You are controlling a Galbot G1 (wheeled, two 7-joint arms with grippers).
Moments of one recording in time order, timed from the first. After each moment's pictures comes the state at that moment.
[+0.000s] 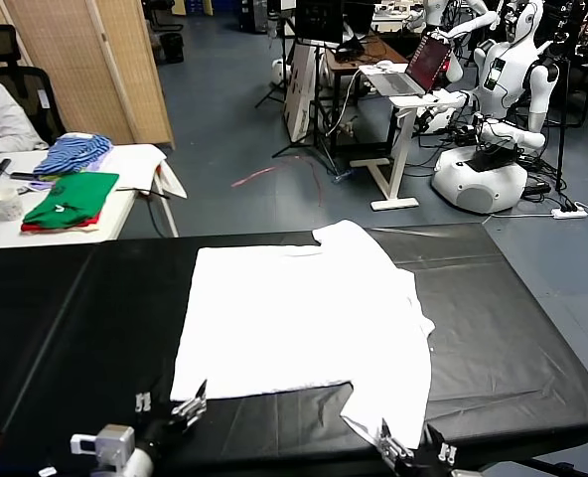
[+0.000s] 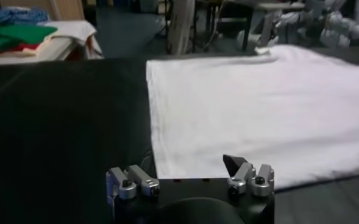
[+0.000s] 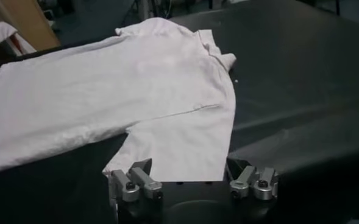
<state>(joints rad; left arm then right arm) 1.79 -1.36 -0.61 -2.26 -0.21 0.52 -0.01 -1.98 1.48 0.43 2.41 0.31 -0.50 0.28</state>
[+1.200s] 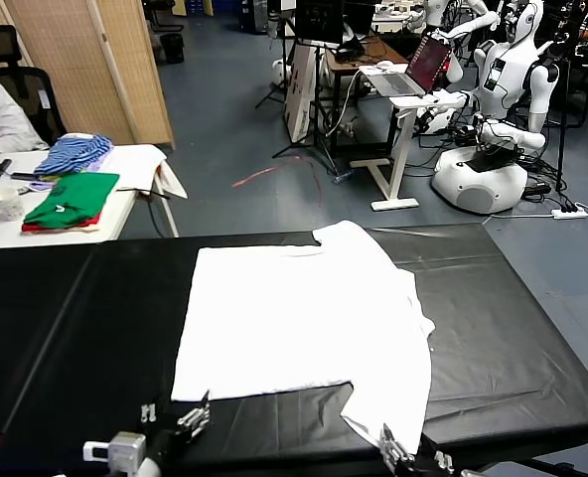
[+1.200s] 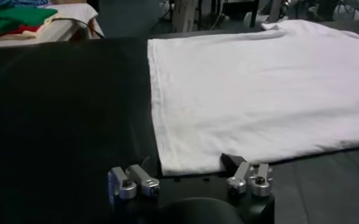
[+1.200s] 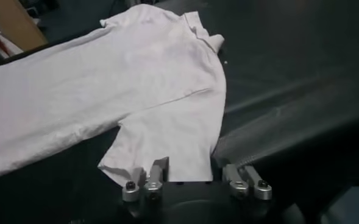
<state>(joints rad) 1.80 -1.37 -0.56 -2.25 -0.14 0.54 -0.01 -1.99 1.48 0.44 2.42 0.44 -0.55 0.35</state>
